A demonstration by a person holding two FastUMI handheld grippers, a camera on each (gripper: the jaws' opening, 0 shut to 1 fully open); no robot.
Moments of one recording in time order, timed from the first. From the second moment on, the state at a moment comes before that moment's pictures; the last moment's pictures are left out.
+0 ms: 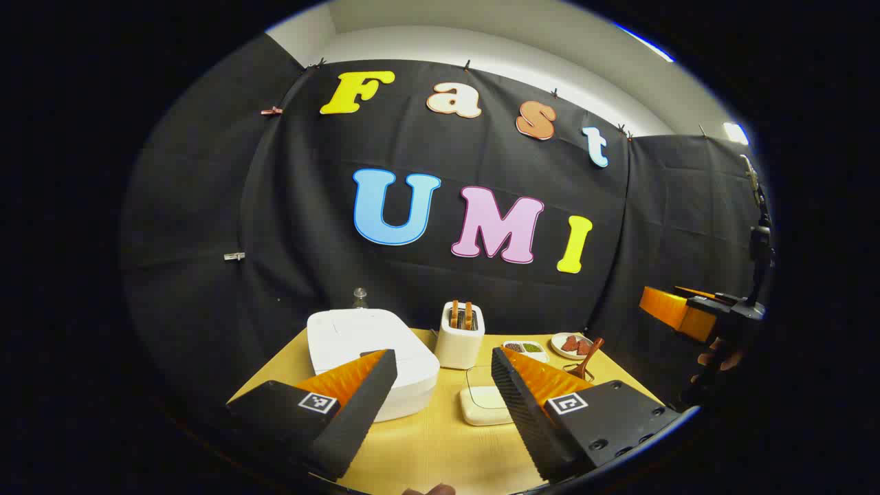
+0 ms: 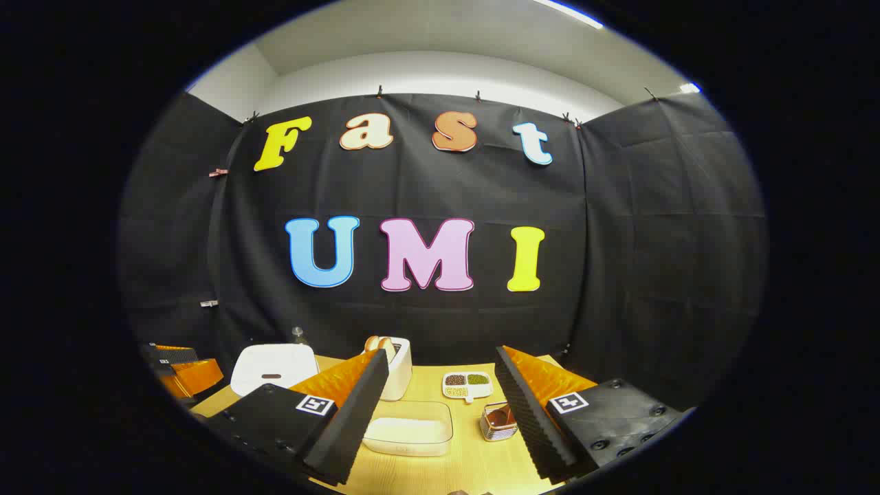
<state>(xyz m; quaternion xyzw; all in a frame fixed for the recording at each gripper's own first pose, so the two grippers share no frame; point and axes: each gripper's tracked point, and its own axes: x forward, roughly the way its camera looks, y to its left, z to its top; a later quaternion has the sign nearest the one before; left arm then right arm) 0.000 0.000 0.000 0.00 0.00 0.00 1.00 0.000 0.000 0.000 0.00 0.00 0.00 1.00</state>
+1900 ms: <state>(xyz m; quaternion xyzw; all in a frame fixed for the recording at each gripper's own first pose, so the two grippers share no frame) 0.087 0.029 0.019 -0.03 0.05 0.10 0.99 0.059 -0.116 -0.062 0.04 0.04 -0.01 1.00</state>
